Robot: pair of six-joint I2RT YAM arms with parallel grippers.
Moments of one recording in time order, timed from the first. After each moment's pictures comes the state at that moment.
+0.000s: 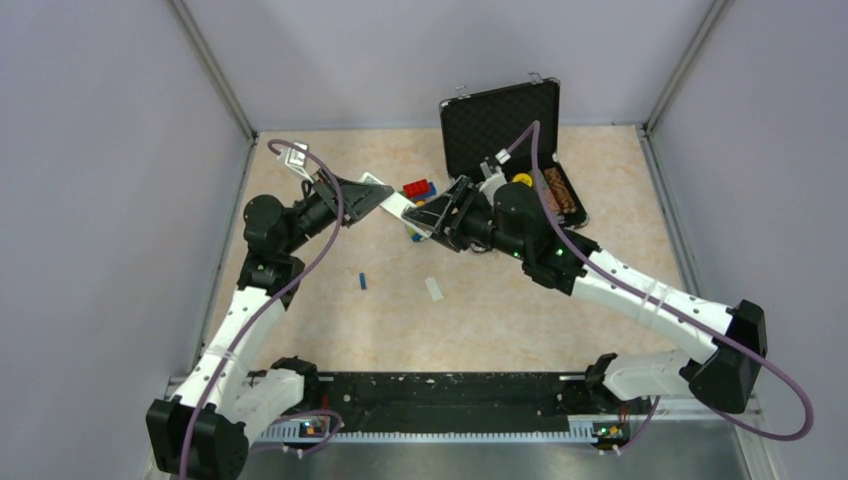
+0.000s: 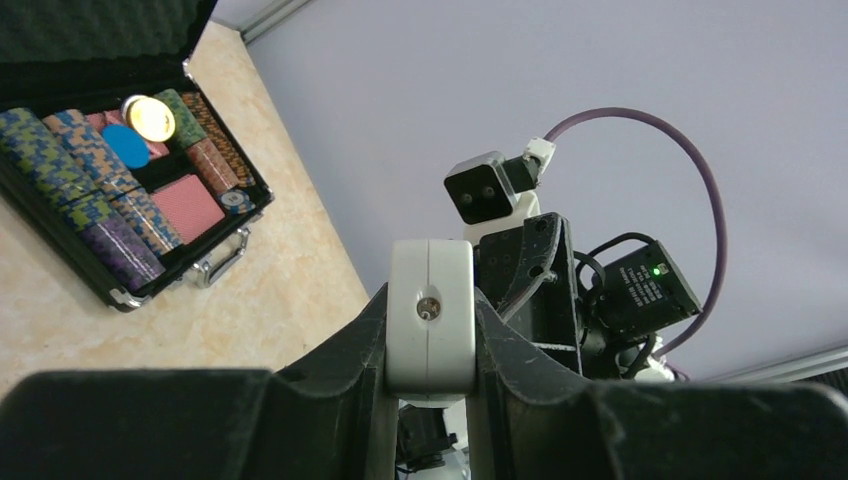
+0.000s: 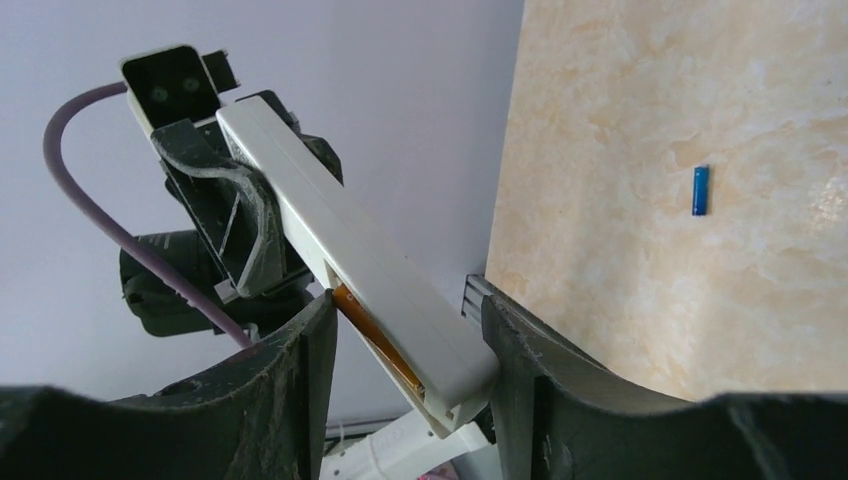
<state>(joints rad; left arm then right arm) -0.21 0.95 0.79 0.36 0.68 -1.19 0.92 1.25 1.13 -0.09 -0.02 1.25</state>
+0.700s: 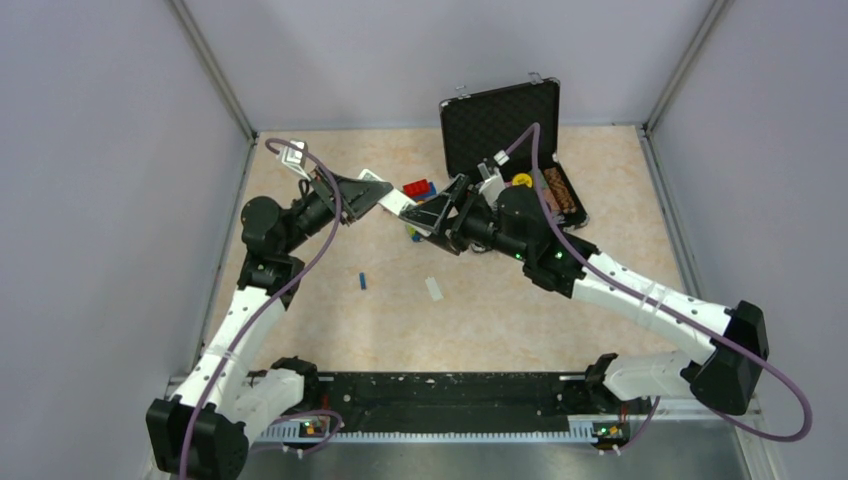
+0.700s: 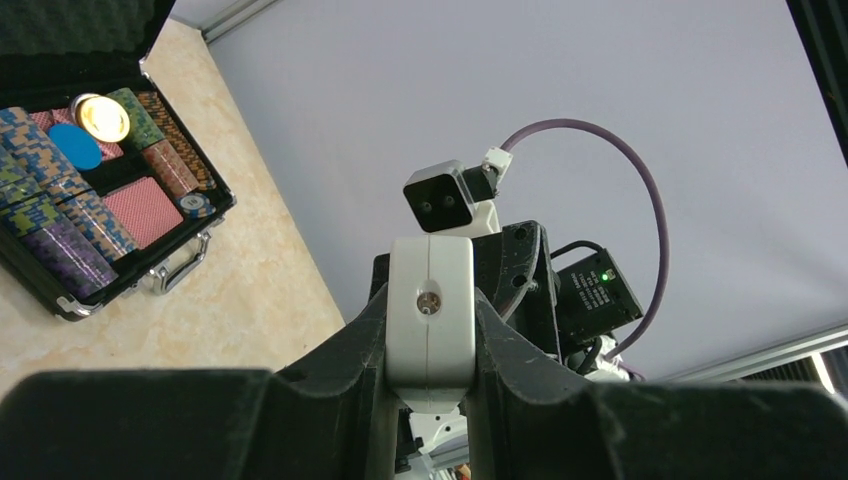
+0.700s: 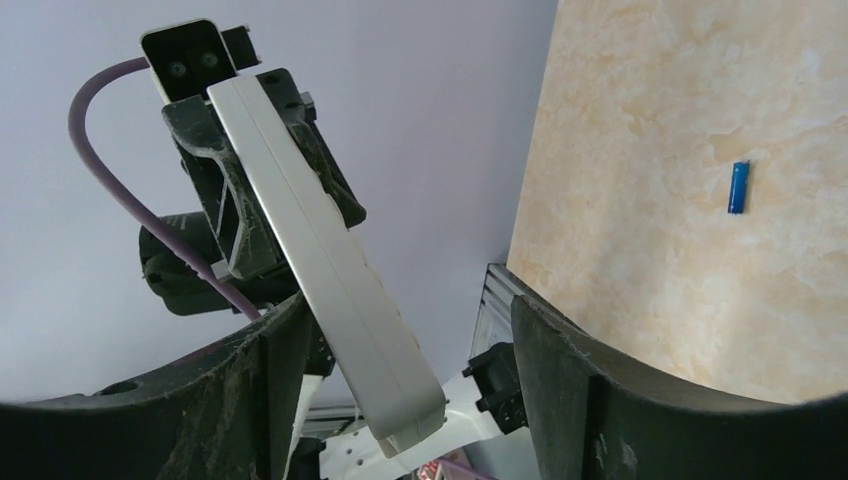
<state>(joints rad) -0.21 0.95 0.79 0.43 0.69 -1.29 0.91 1.25 1.09 0.00 -0.10 1.26</state>
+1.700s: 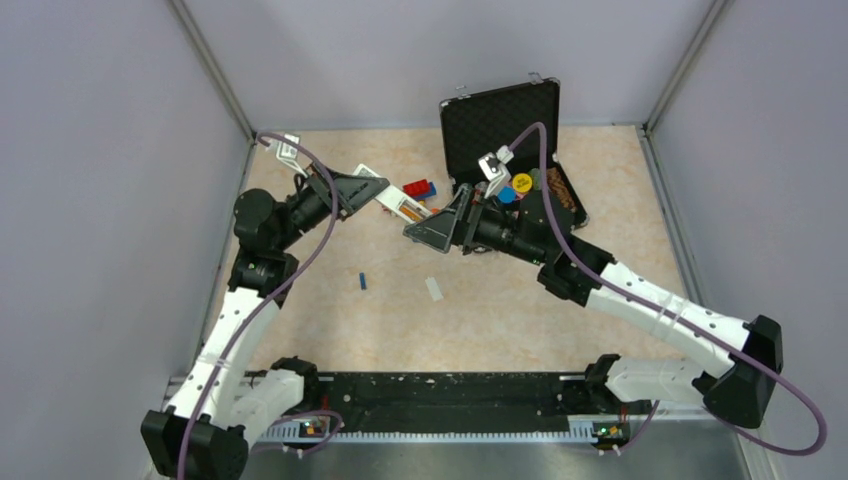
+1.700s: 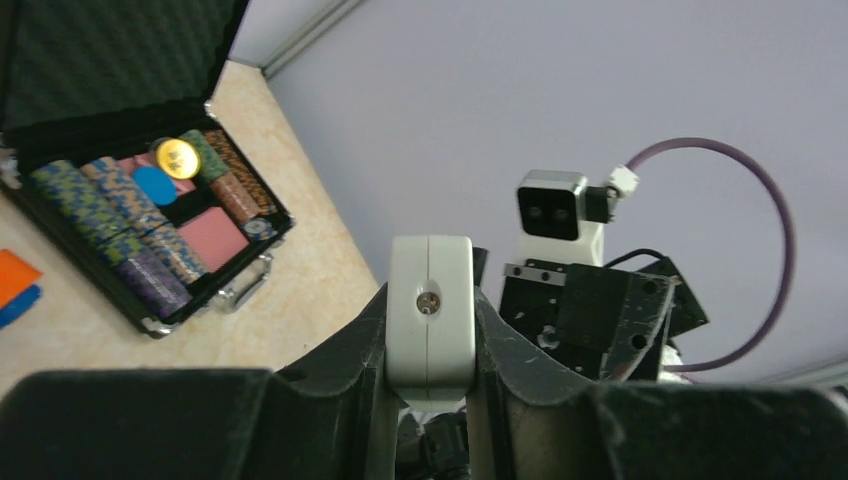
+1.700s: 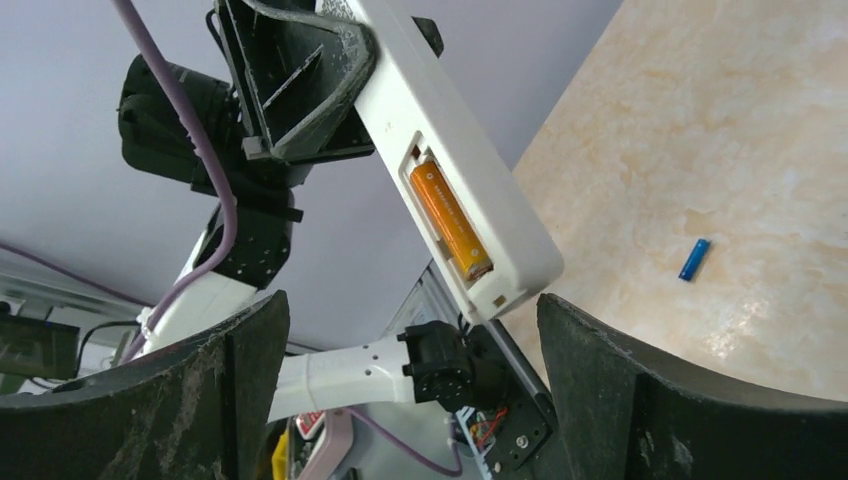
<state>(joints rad) -0.20 0.93 0.86 0.30 0.66 -1.13 0.90 1.16 1.03 0.13 -0.23 0.93</state>
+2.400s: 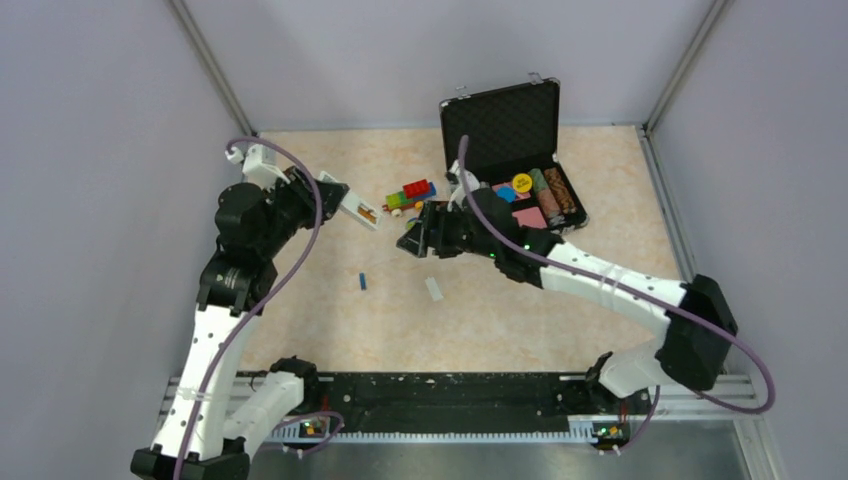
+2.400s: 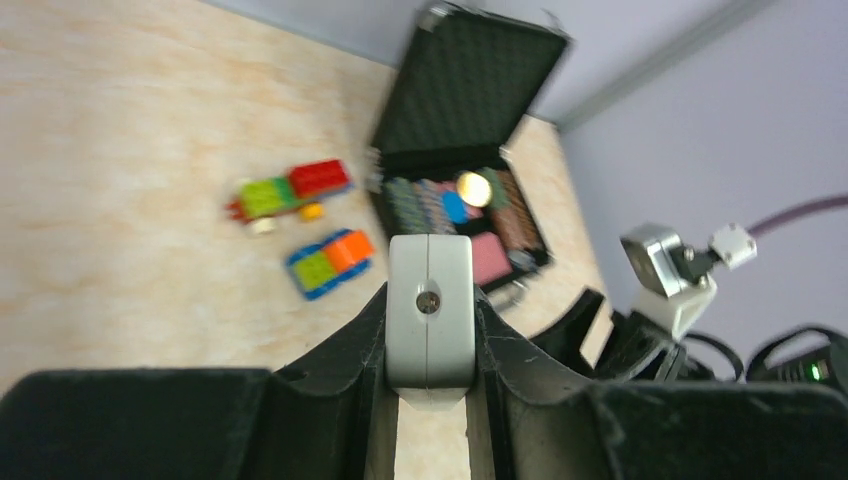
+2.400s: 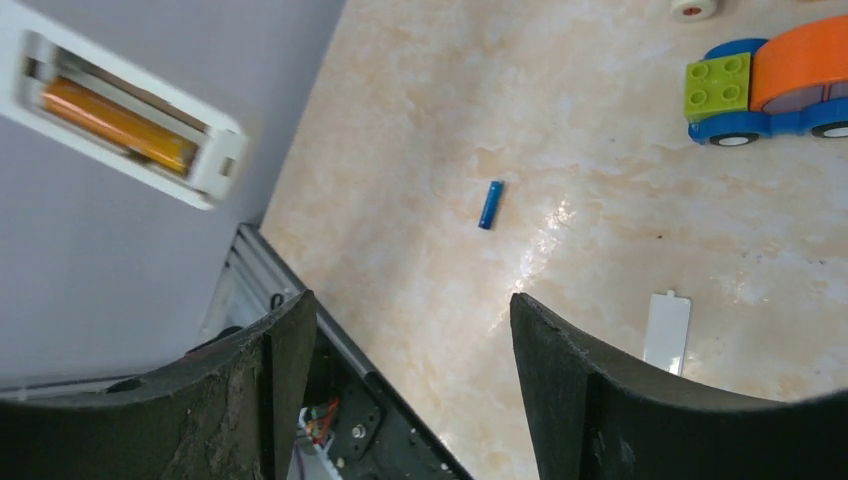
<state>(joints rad) -0.18 0.85 1.07 -0.34 0.30 -0.65 0.90 1.37 1.09 -0.06 -0.09 0.75</state>
